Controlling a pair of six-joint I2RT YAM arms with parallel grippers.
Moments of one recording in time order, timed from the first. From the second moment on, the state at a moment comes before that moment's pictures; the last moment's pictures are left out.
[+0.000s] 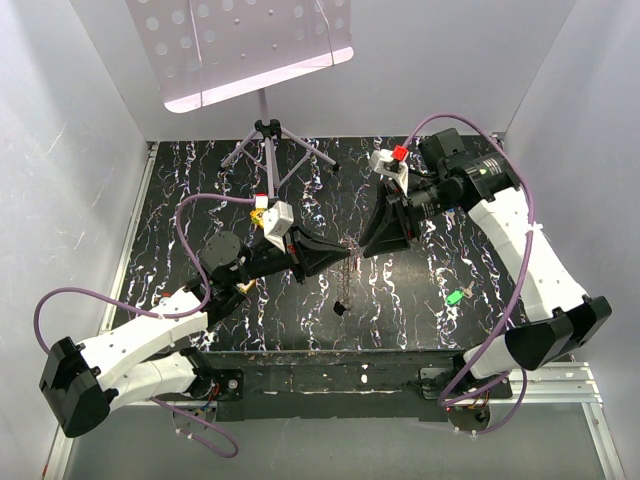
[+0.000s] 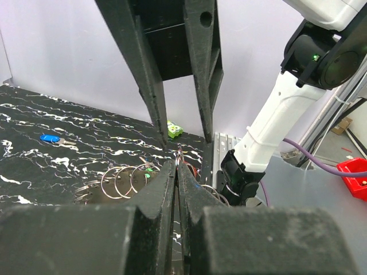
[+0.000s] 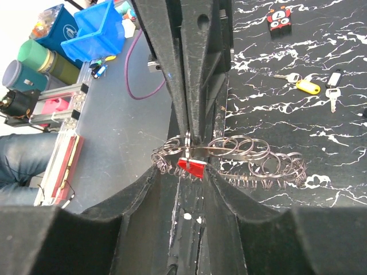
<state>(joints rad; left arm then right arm) -0.83 1.00 0.71 0.58 0.52 -0.35 0.46 1.44 1.70 -1.33 -1.30 -0.61</state>
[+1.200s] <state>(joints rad) -0.83 0.99 0.69 0.60 0.51 -0.35 0.49 1.48 1.68 -1.33 -1.30 -0.61</state>
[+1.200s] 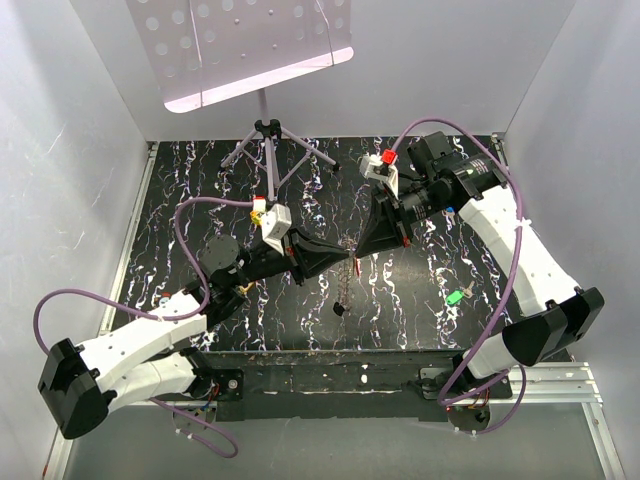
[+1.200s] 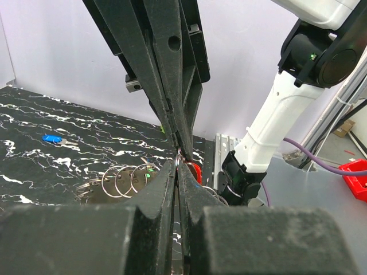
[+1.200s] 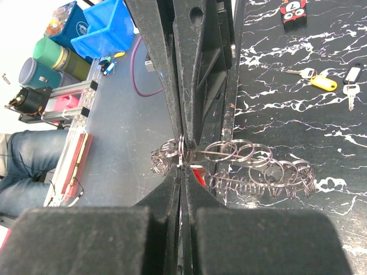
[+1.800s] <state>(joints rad) -0.83 0.97 0.65 0.66 0.48 -0.36 0.49 1.43 1.57 -1.22 -1.32 -0.54</state>
